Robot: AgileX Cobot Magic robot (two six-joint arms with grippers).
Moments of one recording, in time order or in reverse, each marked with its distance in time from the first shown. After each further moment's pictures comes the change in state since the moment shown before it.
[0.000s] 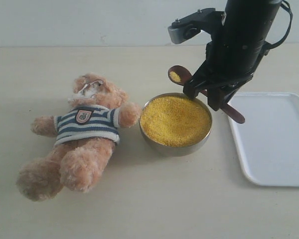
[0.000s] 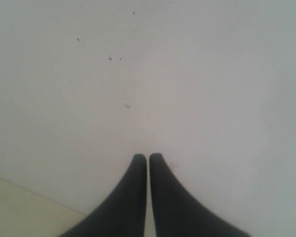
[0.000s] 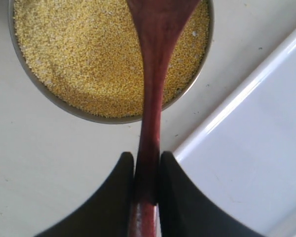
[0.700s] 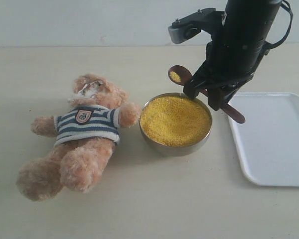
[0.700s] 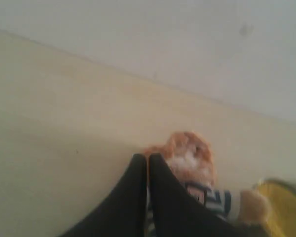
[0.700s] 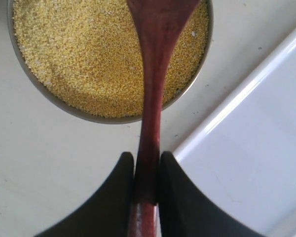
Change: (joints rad) left arm -0.125 0.538 -0.411 -0.202 0.567 0.416; right arm -0.001 0.000 0.000 0.000 0.000 0.000
